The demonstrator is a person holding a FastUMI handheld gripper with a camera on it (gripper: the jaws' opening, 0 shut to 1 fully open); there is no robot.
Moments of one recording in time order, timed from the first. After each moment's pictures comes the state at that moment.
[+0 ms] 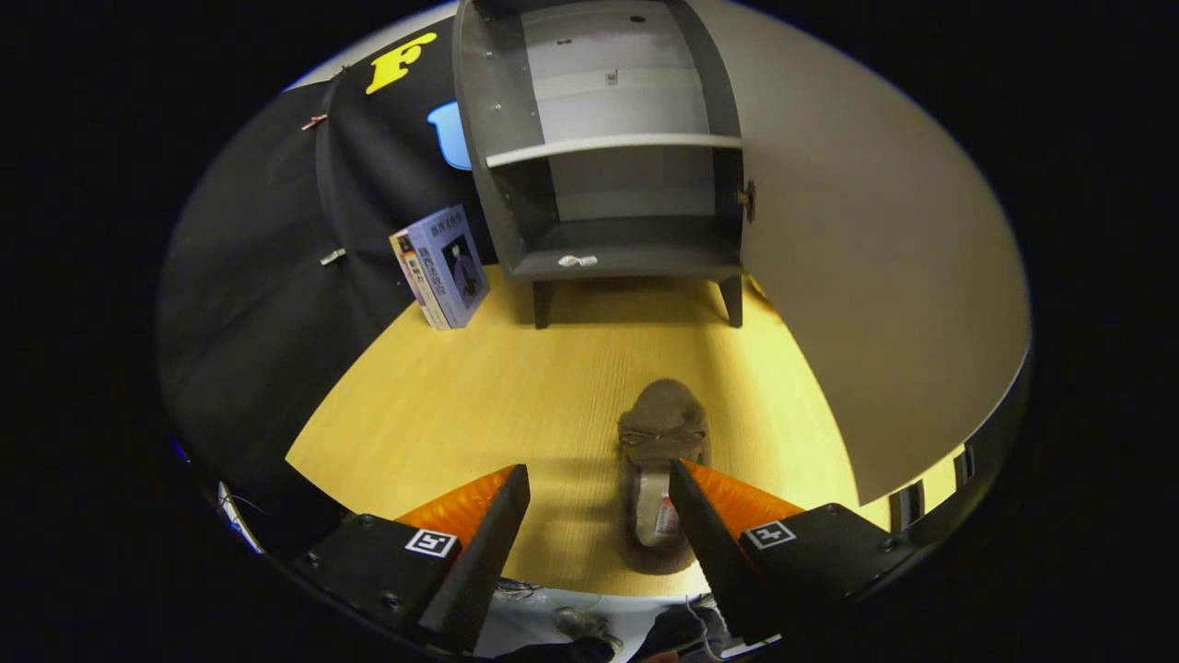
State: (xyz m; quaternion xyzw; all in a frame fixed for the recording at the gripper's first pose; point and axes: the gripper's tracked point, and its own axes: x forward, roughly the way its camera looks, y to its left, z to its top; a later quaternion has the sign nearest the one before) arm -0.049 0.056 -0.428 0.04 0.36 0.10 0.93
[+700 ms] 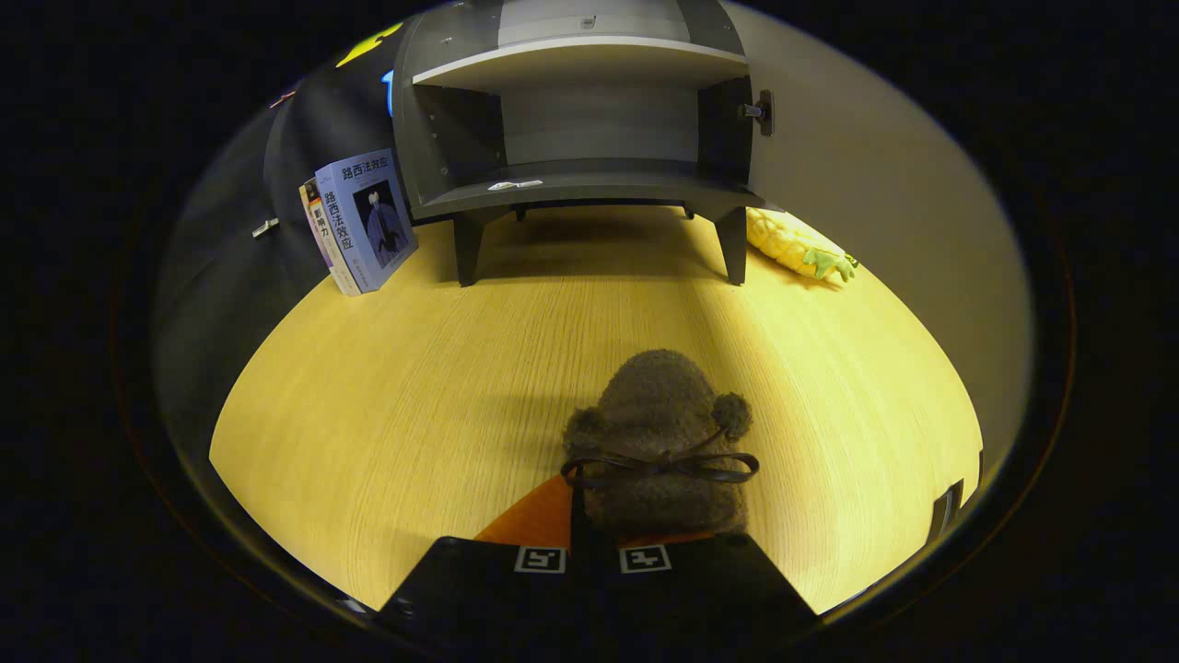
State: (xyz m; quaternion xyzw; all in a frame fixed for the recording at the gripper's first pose) arm 0.028 0.046 -0.527 0.00 0.38 0.05 0.93
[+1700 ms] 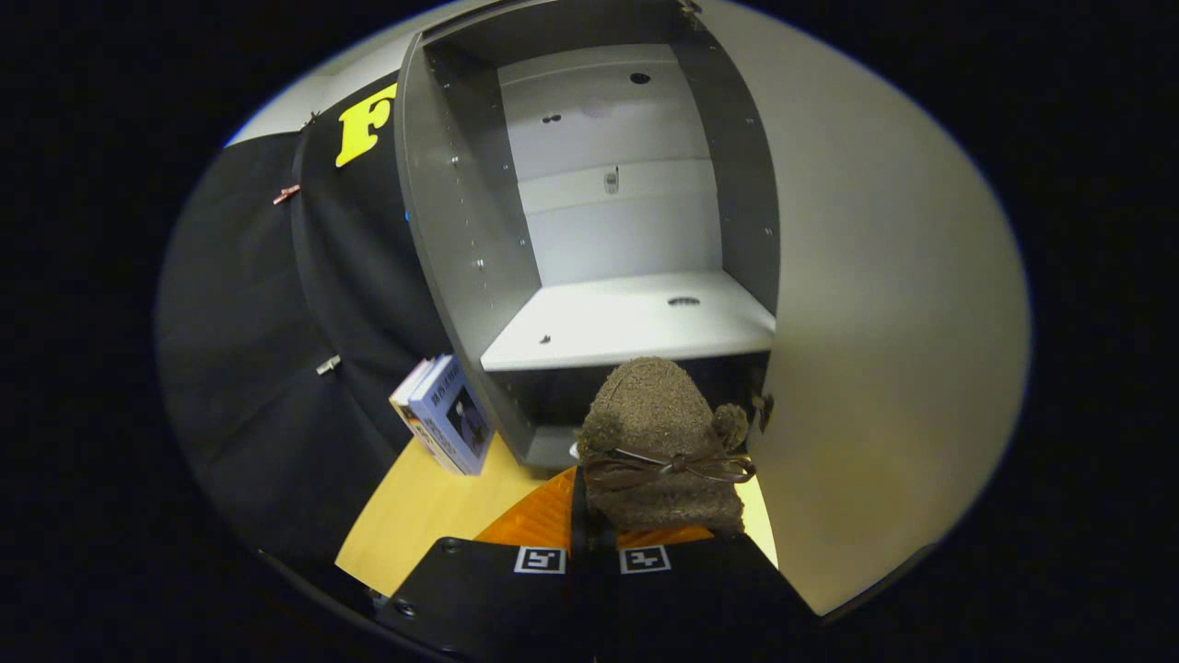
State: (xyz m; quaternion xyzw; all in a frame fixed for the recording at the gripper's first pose) arm 0.131 0.086 -0.183 0.07 0.24 0.09 0.96
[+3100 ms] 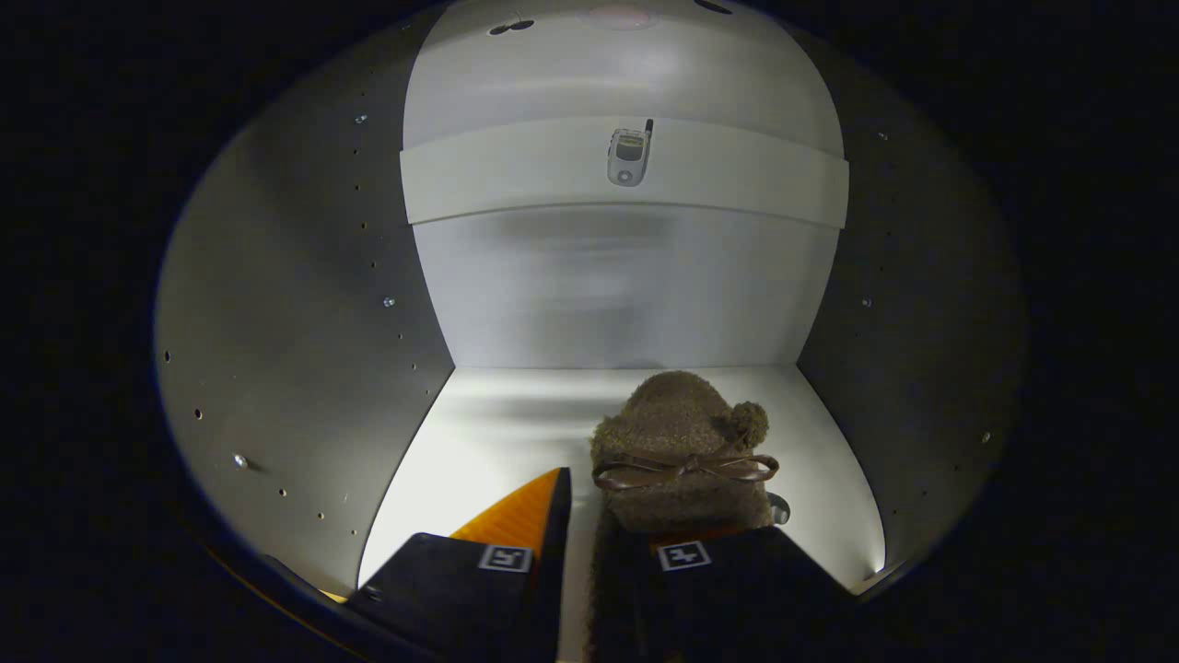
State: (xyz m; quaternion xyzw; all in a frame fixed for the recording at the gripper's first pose) arm 0.431 0.123 -0.209 0.02 0.29 0.04 0.96
